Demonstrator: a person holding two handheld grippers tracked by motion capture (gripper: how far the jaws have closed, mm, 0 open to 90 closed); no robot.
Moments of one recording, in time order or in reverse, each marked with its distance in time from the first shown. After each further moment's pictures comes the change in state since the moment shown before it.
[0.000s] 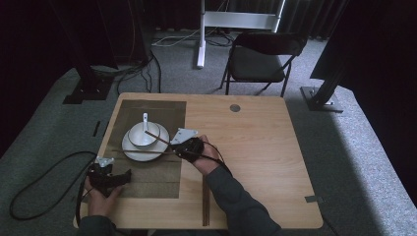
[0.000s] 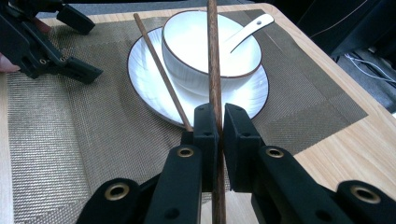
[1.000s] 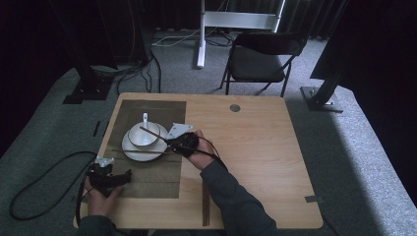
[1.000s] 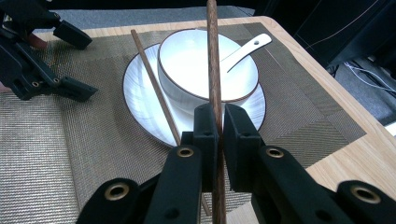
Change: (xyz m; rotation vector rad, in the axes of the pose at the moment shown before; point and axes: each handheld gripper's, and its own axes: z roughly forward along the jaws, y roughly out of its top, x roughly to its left) left arm 0.000 0.000 0.000 -0.001 0.000 0.000; right arm -0.005 0.017 0.010 -0.018 0.005 -0.010
